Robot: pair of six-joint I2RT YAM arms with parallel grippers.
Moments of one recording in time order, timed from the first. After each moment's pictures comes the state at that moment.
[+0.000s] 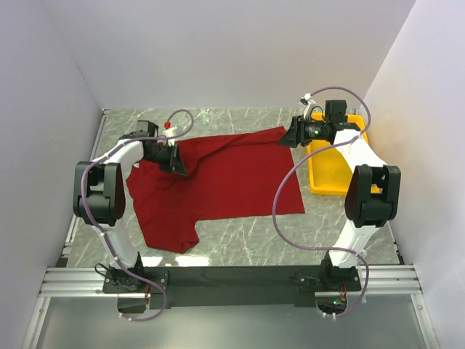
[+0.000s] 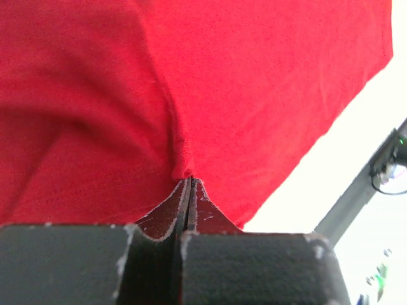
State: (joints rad) left arm -0.06 1.85 1.28 -0.59 0.73 0.07; right arm -0.02 1.81 1.43 -0.43 -0.93 -0.10
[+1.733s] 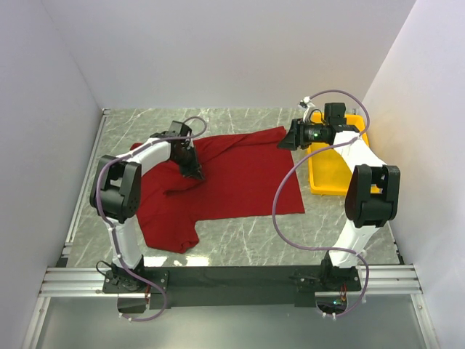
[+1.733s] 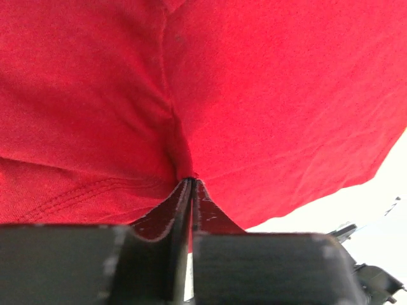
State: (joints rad) left arm -0.30 1.93 1.36 -0.61 0.34 -0.58; right arm -0.02 1.81 1.40 -0.43 -0.93 -0.10
